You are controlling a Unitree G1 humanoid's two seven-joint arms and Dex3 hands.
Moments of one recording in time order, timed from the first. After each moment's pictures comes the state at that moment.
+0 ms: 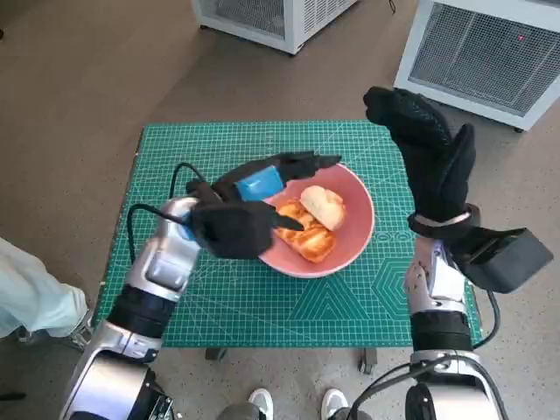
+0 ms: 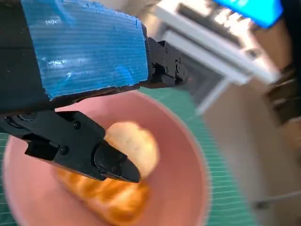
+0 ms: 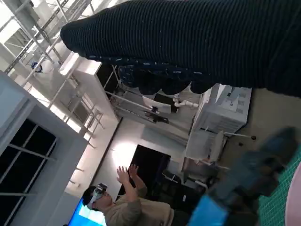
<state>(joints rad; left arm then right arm) -0.78 0.32 -0.21 0.45 0.21 -0.20 -0.49 -0.76 -0.08 -0.20 0.71 0.35 -0.75 0.55</state>
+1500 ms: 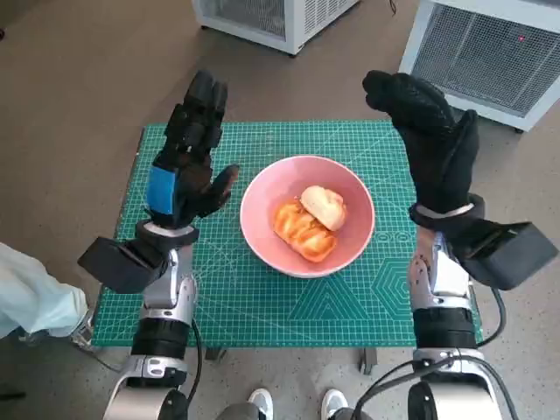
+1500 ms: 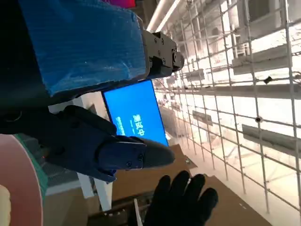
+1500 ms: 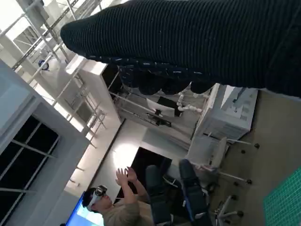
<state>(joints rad) -0.62 0.08 0.17 0.58 -0.22 -0.68 -0.33 -0.77 -0.10 -0.15 0.63 0.31 -0.71 0.49</state>
